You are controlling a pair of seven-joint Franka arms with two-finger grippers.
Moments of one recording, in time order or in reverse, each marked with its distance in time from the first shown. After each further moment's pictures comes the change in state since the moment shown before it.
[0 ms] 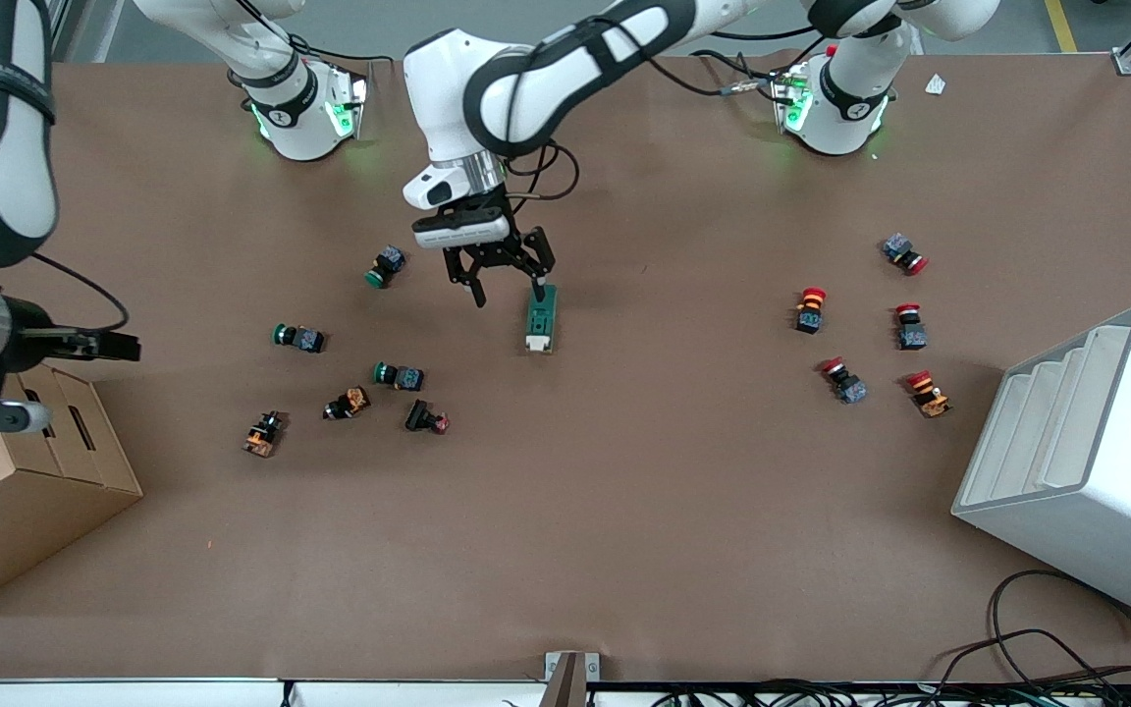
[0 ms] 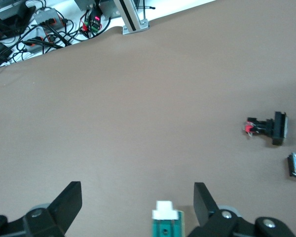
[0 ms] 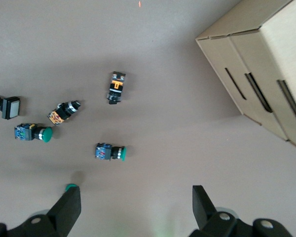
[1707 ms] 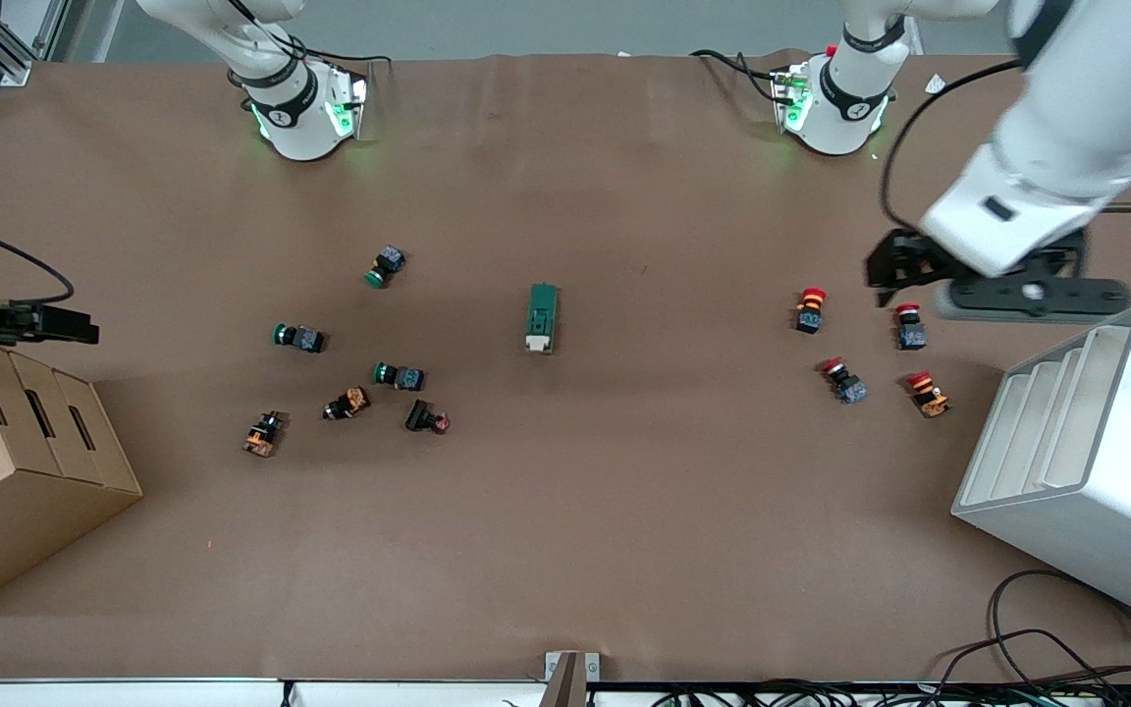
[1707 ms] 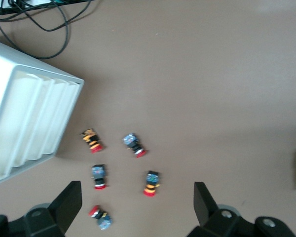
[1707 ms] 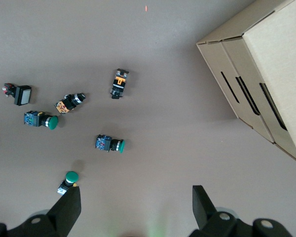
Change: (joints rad) left arm 0.536 -0.544 0.396 -0.048 -0.863 -0.328 1.130; right arm -0.055 -0.028 0.039 0.066 0.020 -0.069 -0.071
